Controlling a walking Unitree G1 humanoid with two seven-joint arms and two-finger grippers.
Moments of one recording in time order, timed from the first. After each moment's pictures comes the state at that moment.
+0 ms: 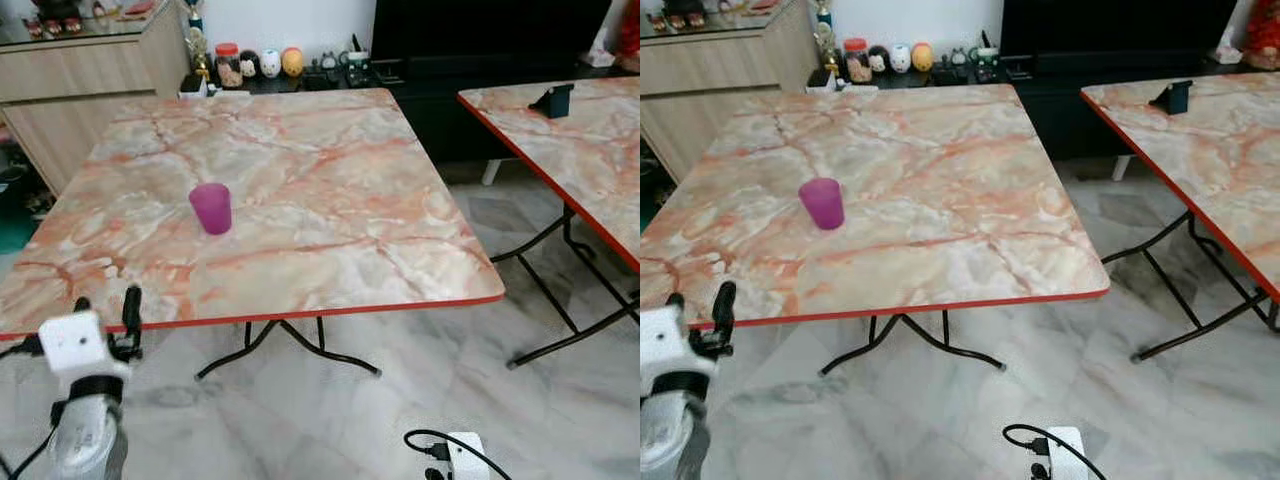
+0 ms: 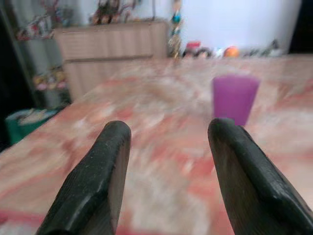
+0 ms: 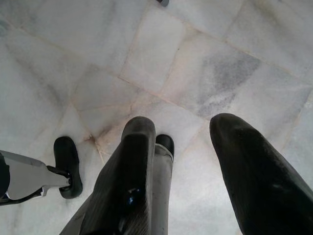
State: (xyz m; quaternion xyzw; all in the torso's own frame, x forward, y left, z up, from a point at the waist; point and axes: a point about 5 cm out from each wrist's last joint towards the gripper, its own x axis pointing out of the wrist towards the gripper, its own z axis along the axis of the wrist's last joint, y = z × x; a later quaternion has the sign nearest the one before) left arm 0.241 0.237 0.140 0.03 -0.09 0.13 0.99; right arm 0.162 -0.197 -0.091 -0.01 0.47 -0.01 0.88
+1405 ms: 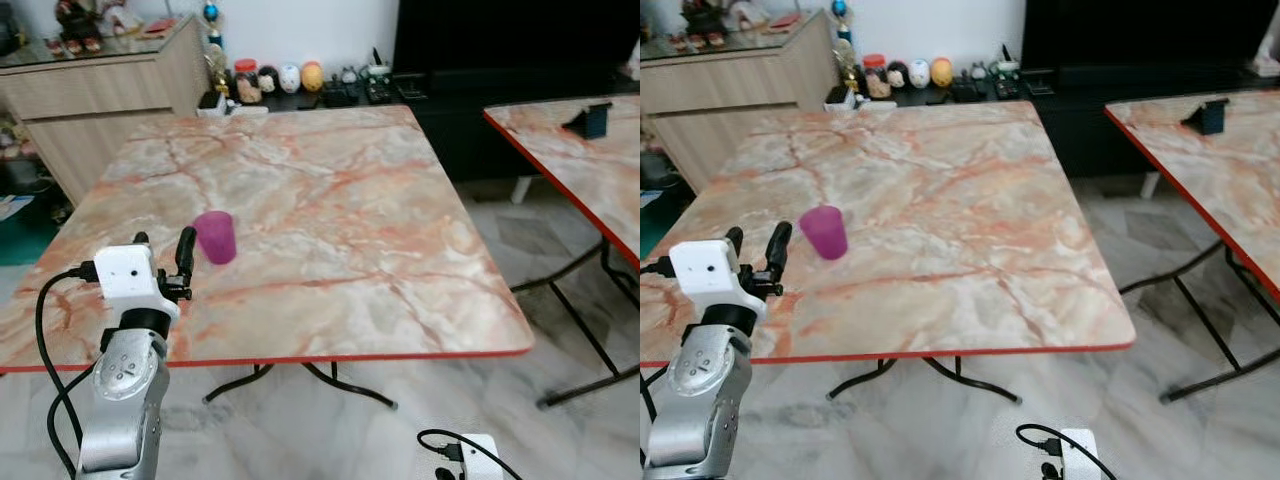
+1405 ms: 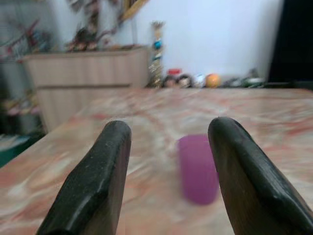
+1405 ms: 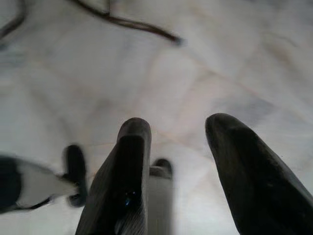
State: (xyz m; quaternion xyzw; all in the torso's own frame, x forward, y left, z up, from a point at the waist) left arm 0.267 0.213 0.166 0.02 -0.11 0.08 0.99; right arm 0.163 -0.187 -0.092 0.02 0.46 0.00 0.89
